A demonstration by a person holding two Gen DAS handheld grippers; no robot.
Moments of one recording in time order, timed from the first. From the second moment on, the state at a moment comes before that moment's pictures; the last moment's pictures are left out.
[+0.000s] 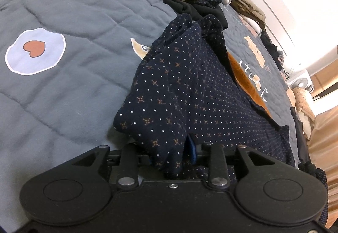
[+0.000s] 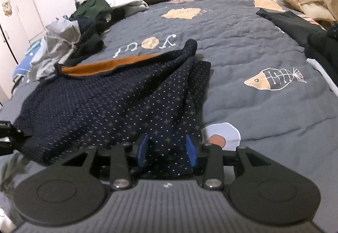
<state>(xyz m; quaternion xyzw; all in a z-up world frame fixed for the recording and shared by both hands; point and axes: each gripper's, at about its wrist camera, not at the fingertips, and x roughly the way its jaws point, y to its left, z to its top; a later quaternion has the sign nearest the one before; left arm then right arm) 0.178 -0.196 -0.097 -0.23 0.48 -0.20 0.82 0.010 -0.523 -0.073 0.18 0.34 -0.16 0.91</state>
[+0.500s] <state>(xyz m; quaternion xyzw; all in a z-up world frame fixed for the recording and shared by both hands) 0.177 -0.196 -0.097 -0.23 0.48 -0.20 0.83 -0.035 -0.551 -0.043 0.27 0.24 -0.22 0.91</state>
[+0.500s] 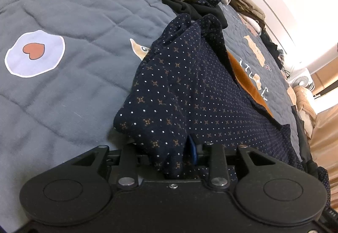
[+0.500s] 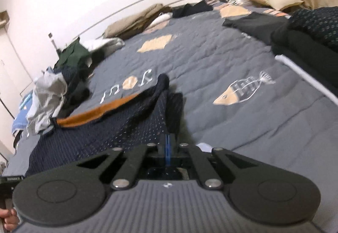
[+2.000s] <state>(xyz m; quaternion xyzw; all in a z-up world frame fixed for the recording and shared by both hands) 0.180 -0.195 -0.098 -0.23 0.49 -0.19 0.82 -0.008 -0.483 -0.089 -0.15 0.34 -0.09 0.93</state>
